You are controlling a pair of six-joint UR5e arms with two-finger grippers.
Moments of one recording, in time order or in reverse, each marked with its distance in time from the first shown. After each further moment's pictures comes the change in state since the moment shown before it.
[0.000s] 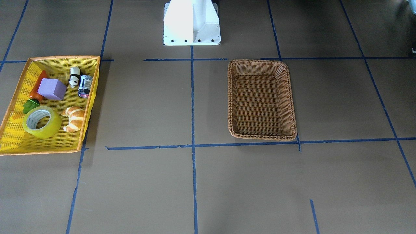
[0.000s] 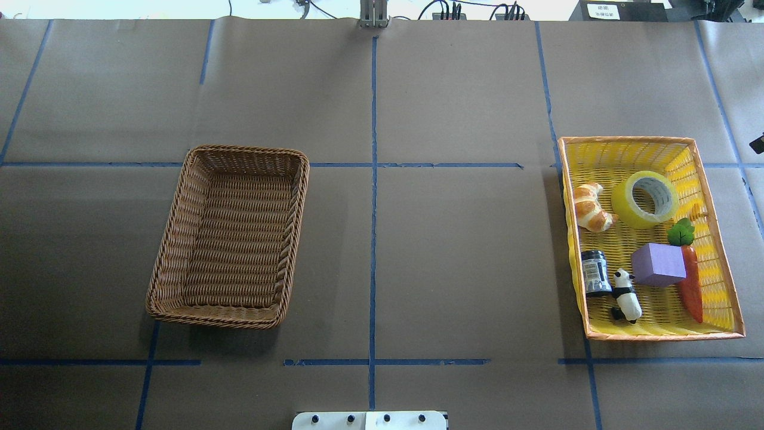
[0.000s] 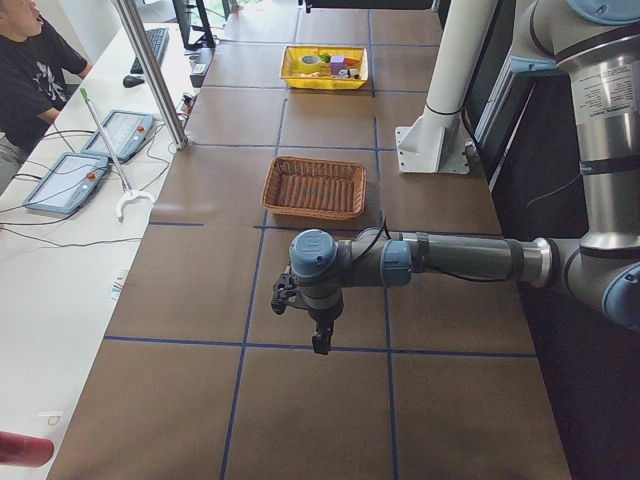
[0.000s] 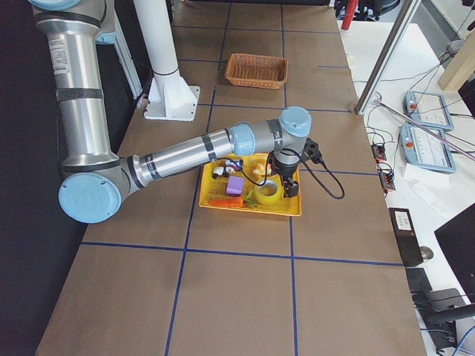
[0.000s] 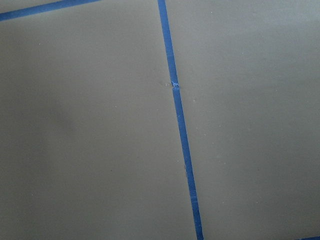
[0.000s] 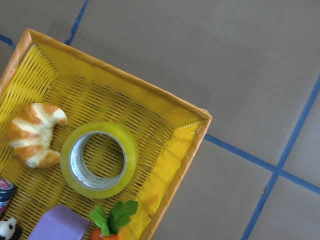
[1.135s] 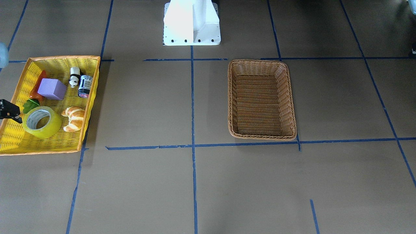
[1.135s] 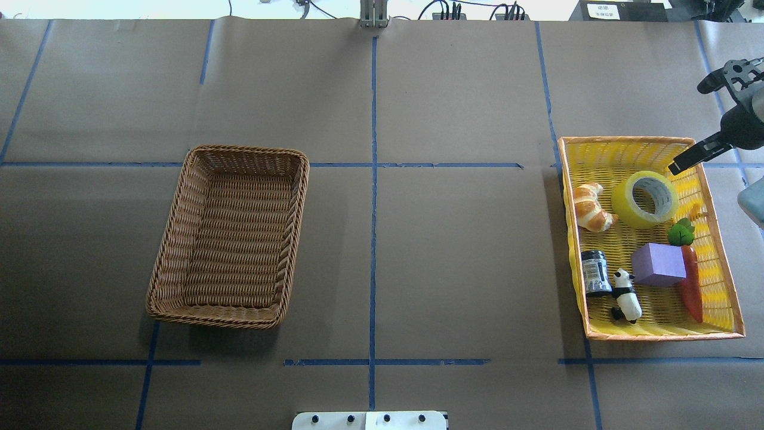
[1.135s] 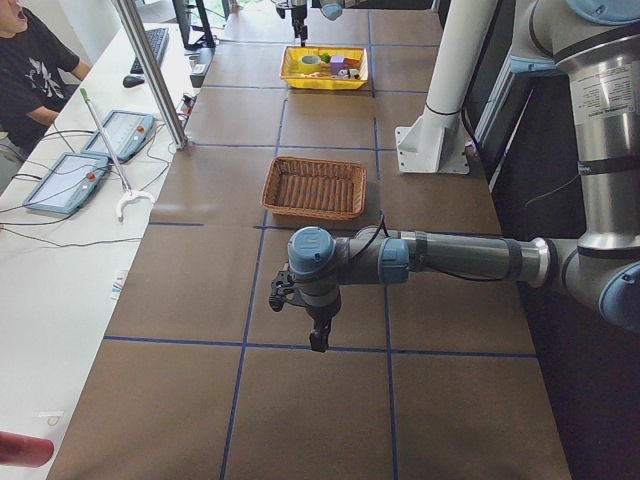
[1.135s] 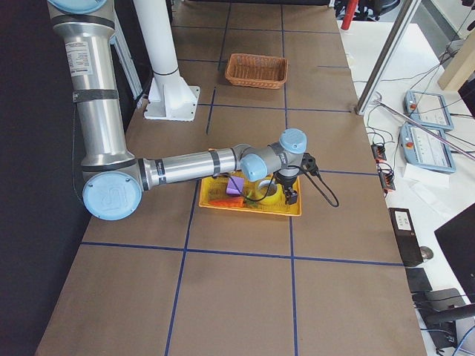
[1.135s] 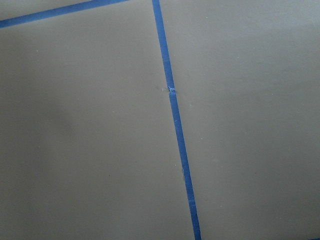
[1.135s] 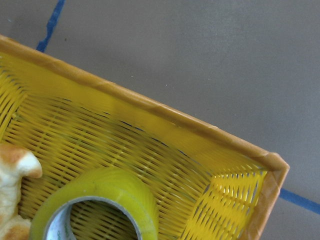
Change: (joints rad) left arm 0.002 -0.006 -0.003 0.000 0.000 0.000; right arm -0.192 0.009 -0.227 0.417 -0.086 0.330
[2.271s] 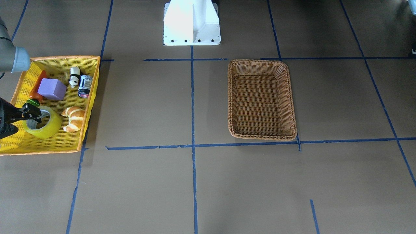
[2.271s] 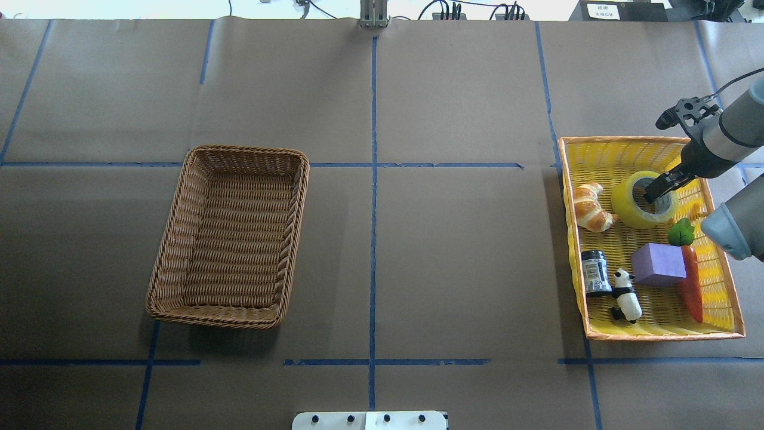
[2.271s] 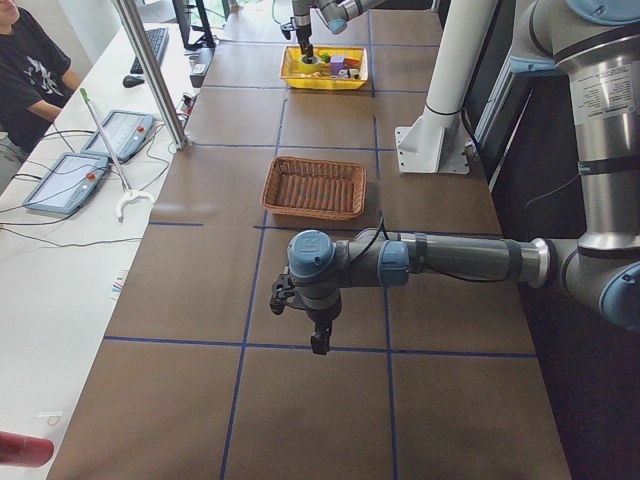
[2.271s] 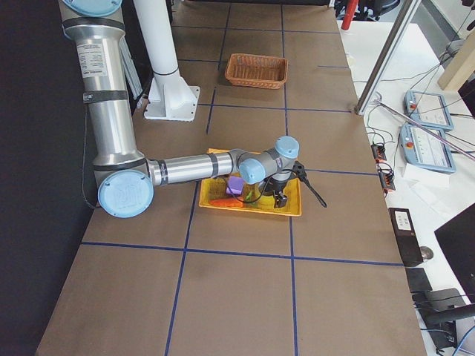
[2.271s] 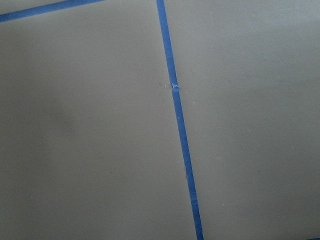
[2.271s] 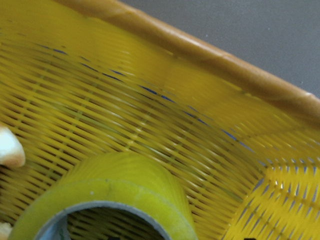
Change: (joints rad) left arm 0.000 0.001 0.011 0.000 0.001 0.000; right arm -0.118 0.012 -0.061 0.005 -0.052 0.026
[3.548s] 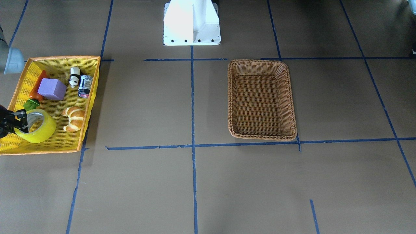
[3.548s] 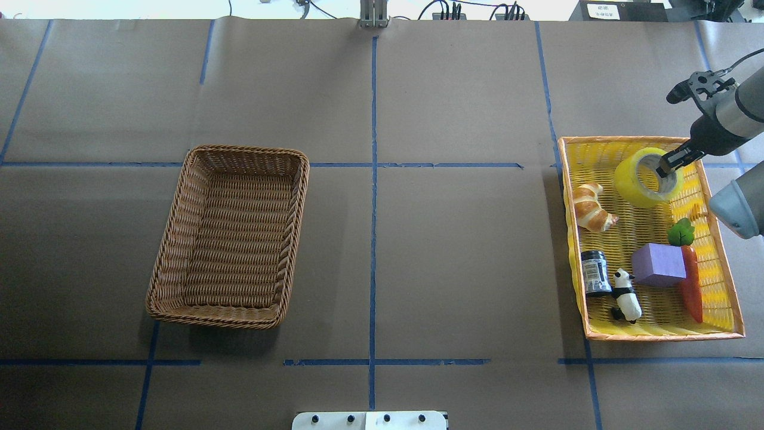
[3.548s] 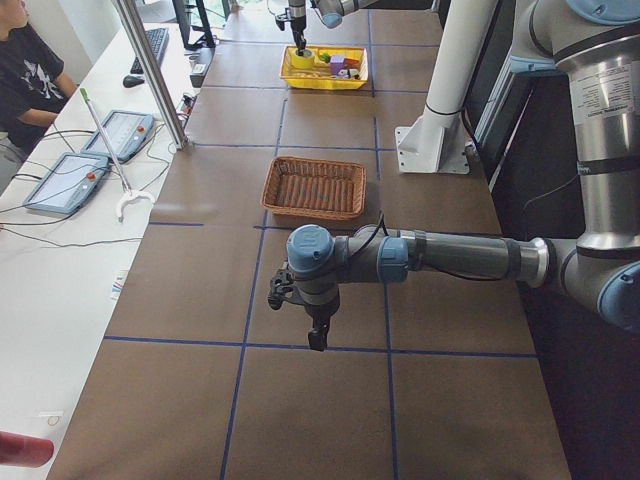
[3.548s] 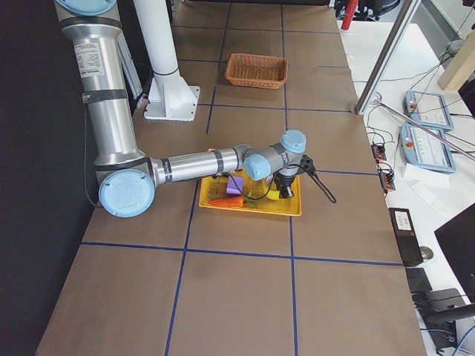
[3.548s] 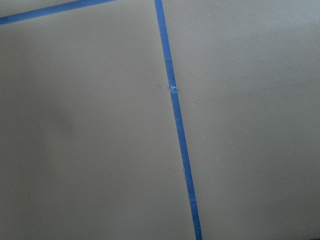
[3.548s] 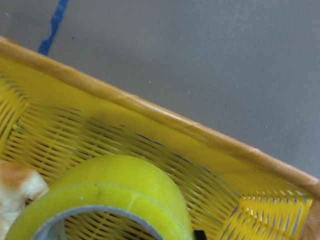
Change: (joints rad) left arm 0.001 -0.018 -0.014 0.000 0.005 -0.003; right arm 0.070 0.040 0.017 -0.007 0.037 0.008
